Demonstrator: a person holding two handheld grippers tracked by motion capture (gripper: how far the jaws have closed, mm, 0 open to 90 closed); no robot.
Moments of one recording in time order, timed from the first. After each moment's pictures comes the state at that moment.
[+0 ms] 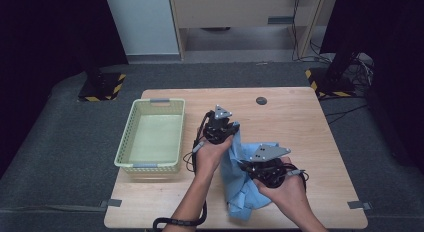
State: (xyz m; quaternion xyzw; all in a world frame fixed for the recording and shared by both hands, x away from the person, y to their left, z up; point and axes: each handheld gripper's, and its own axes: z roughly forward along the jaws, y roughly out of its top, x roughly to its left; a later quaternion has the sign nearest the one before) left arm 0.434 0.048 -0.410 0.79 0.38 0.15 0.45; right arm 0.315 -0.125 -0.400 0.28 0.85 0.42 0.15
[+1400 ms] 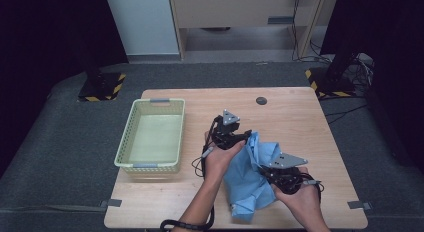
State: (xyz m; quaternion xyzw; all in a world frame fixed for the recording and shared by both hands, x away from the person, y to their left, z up) left arm 0.426 0.030 -0.425 0.78 0.38 0.16 0.47; right arm 0.315 -0.176 -0.452 0.34 0.83 0.40 0.18
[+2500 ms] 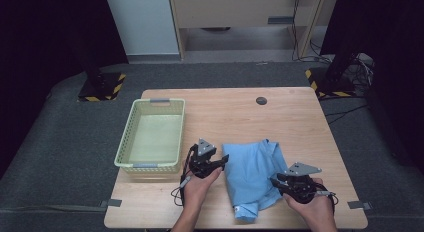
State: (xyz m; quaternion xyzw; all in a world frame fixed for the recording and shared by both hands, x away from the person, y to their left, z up) left arm 0.371 0.092 -0.490 0.77 0.43 0.15 0.45; right arm 0.305 -0.217 -0.488 0.40 0.82 0.36 0.16
